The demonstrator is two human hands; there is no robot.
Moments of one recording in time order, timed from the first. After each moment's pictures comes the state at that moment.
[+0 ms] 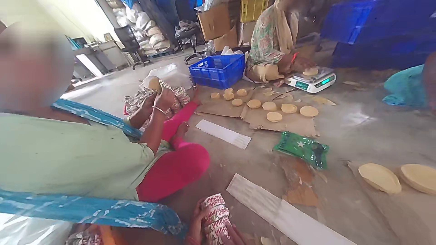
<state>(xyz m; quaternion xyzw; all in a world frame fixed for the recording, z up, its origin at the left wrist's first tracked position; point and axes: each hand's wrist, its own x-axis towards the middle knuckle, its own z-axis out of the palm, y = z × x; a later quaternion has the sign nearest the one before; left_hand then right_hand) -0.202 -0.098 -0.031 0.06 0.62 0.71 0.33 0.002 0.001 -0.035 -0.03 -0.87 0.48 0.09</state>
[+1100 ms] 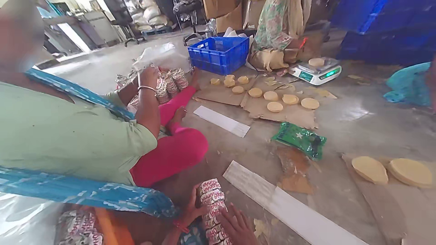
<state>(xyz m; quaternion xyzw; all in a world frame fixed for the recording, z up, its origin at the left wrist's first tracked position) -0.222 -0.128 -0.033 0.31 0.72 0.53 0.32 -0.002 -0.006 -0.022 -0.09 -0.92 0.39 0.06</state>
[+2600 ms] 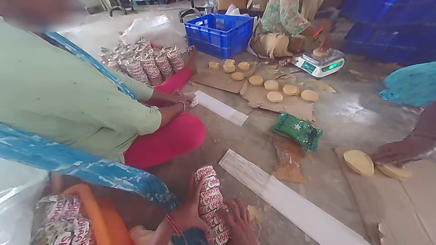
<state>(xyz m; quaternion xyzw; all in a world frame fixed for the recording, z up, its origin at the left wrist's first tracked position) -0.192 -0.140 -0.009 0.43 0.81 0.29 0.27 0.010 -0.022 -0.024 -0.17 -0.93 0.30 0.16</state>
